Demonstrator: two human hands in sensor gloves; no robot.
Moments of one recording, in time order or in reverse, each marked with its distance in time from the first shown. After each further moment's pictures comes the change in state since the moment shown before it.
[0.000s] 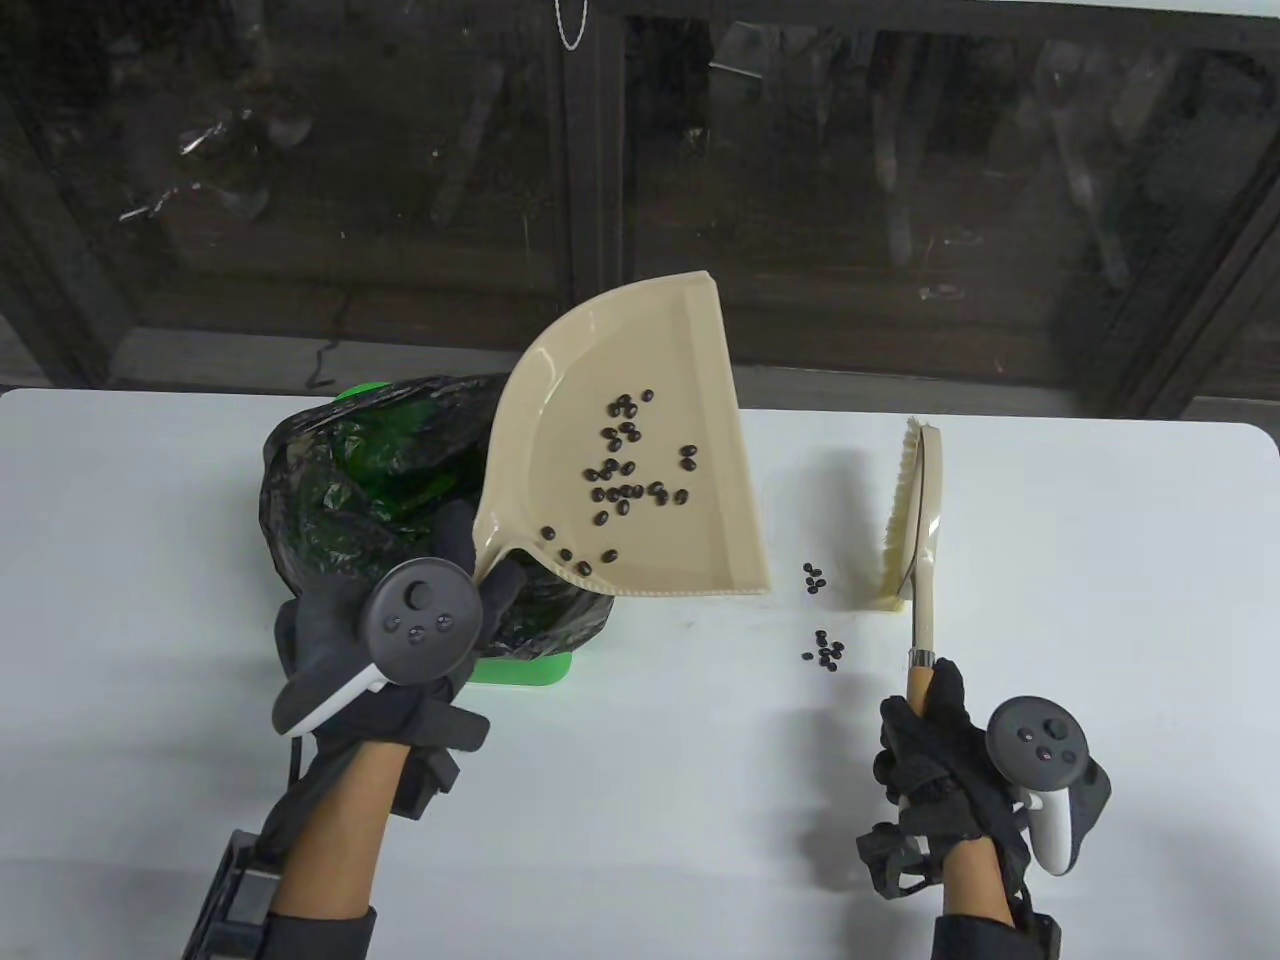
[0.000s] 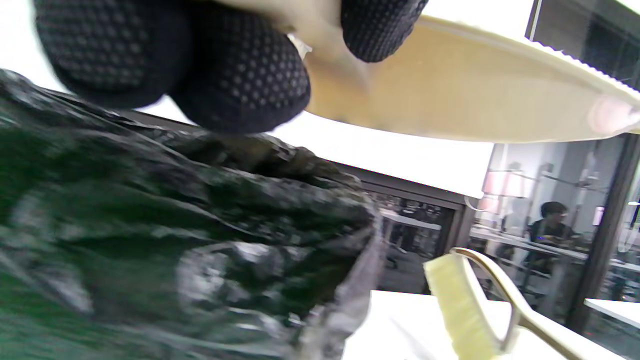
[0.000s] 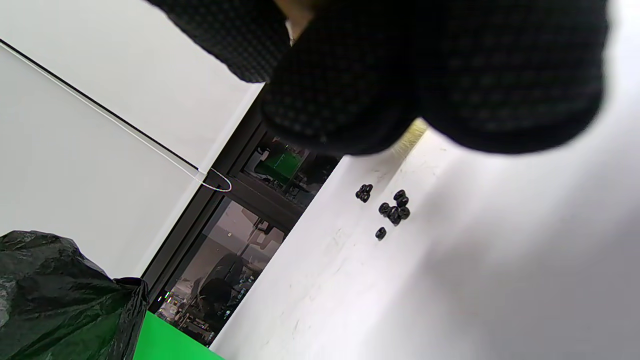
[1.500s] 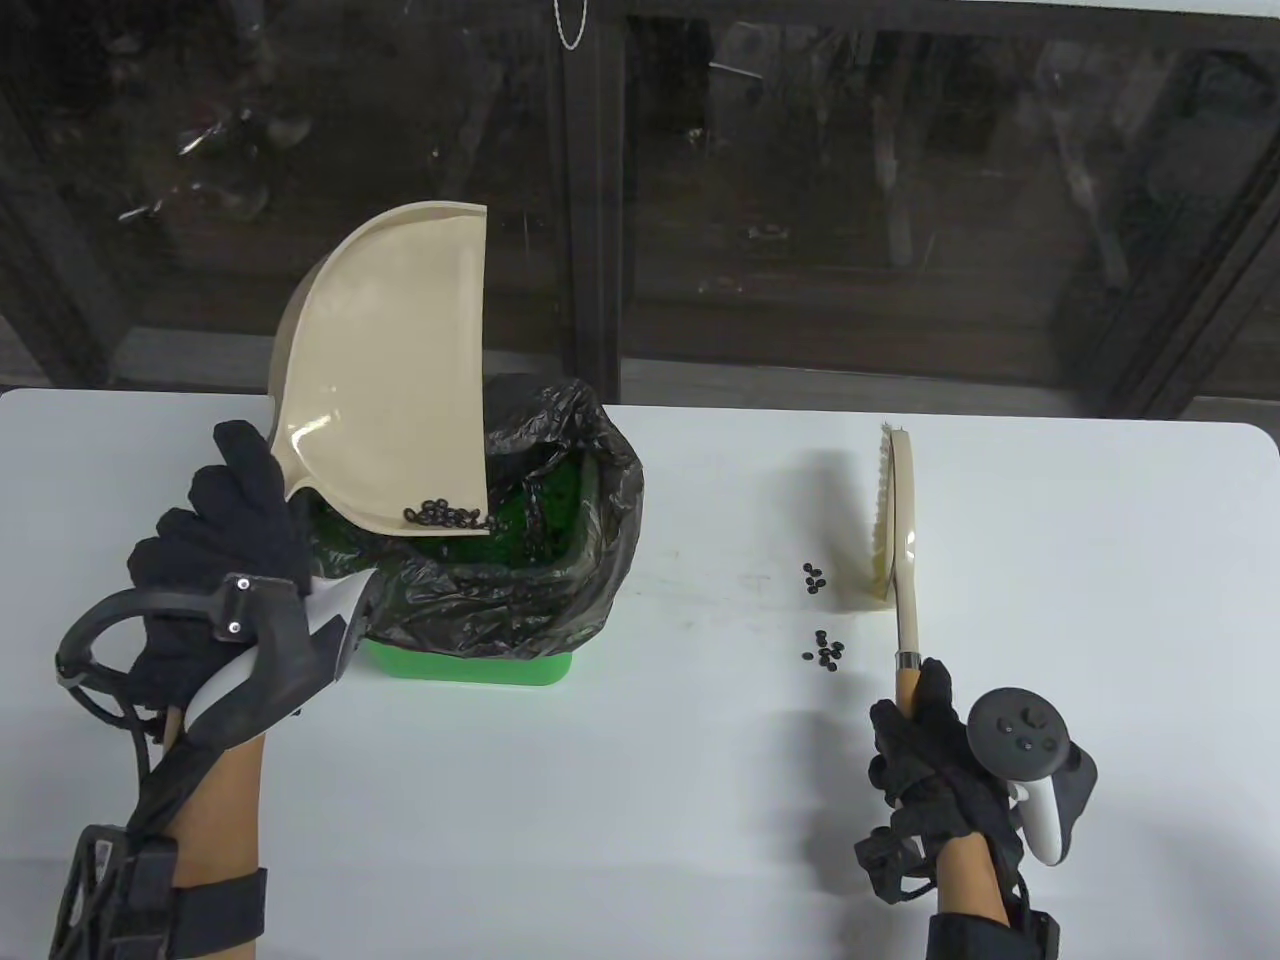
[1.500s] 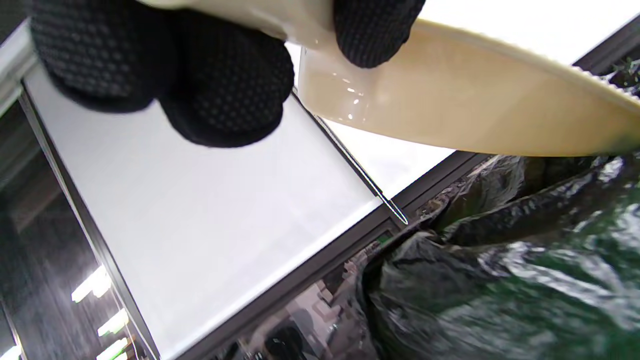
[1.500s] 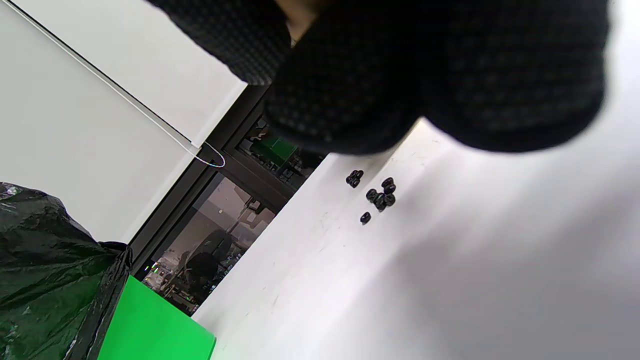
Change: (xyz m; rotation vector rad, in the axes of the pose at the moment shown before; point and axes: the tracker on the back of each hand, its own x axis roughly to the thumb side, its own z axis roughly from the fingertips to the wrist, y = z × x) left_hand -0.044 0.032 0.010 0.280 0.166 -0.998; right_hand 0.004 0.005 -0.003 0.045 -0.003 0.092
